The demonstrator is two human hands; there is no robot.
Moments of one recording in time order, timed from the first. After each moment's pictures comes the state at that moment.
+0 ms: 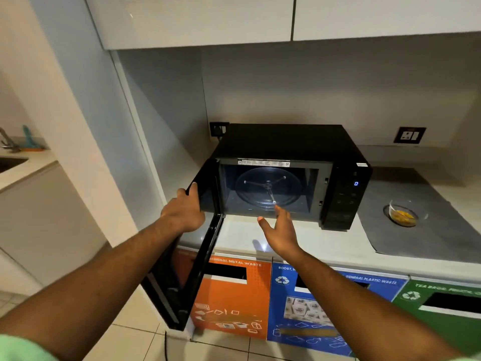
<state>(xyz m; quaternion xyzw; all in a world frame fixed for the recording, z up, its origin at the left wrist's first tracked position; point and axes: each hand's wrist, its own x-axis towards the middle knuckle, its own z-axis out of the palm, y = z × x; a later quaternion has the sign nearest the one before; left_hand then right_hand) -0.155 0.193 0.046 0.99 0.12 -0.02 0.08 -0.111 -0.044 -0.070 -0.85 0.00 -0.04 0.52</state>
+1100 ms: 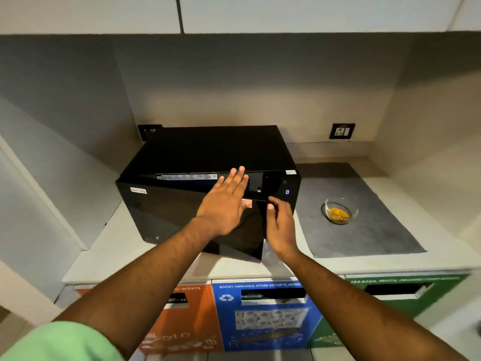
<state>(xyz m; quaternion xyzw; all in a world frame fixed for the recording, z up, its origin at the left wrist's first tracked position) -0.019 -0.043 0.021 0.96 -0.25 0.11 0.01 -0.047 -0.215 -0.054 -0.83 0.04 -0.22 0.52</state>
